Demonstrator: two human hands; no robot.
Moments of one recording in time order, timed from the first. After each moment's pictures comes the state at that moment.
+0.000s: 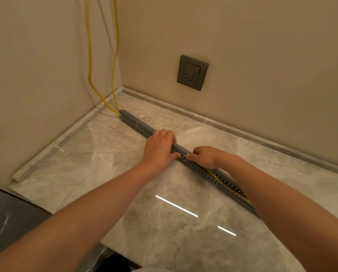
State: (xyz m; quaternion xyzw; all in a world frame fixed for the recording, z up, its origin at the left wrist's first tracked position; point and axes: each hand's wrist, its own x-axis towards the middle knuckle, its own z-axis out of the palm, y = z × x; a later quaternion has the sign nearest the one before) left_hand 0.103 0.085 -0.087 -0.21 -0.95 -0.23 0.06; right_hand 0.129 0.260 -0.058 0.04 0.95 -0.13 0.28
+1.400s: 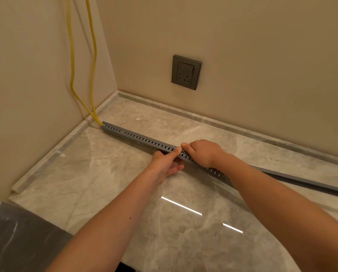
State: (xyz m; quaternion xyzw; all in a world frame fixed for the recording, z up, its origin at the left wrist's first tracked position) left_hand 0.120 0.108 -0.094 0.18 -0.59 -0.74 -0.28; right_hand 0.127 0.254 -0.053 -0.03 0.98 -0.12 0.15
